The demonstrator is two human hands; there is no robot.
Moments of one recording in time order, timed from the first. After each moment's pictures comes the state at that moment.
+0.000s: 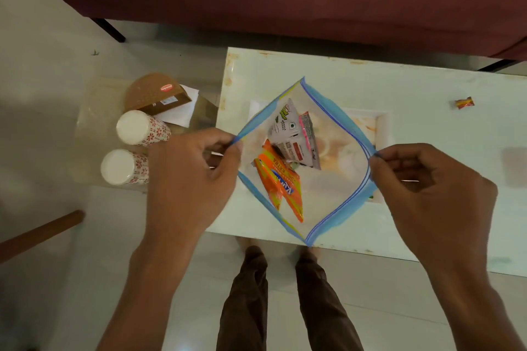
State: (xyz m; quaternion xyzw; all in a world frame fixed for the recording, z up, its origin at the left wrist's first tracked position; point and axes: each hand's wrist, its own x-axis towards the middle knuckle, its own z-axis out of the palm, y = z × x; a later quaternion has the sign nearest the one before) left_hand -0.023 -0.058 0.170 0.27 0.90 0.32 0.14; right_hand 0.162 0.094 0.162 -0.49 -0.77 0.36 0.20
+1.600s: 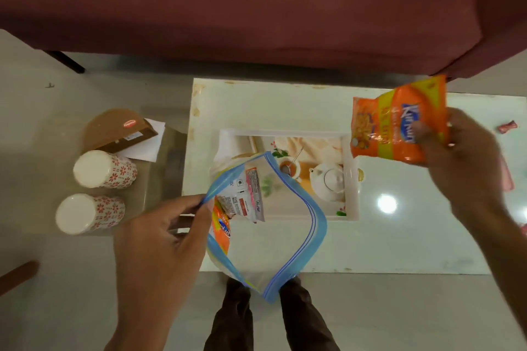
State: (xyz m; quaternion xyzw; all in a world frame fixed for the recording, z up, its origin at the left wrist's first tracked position) left_hand -0.007 -0.074 0.146 0.23 0.88 0.38 0.18; right_hand 0.200 0.232 0.120 -0.52 -0.78 0.28 0.23
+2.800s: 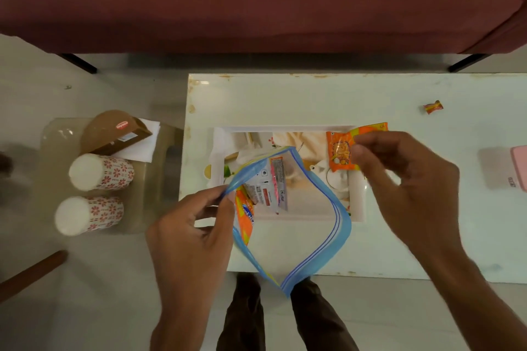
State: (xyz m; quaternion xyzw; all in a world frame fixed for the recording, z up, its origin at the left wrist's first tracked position) left_hand 0.038 -0.011 0.126 0.16 0.88 0.42 0.16; right_hand 0.181 0.181 0.117 -0.42 -0.76 0.42 0.25
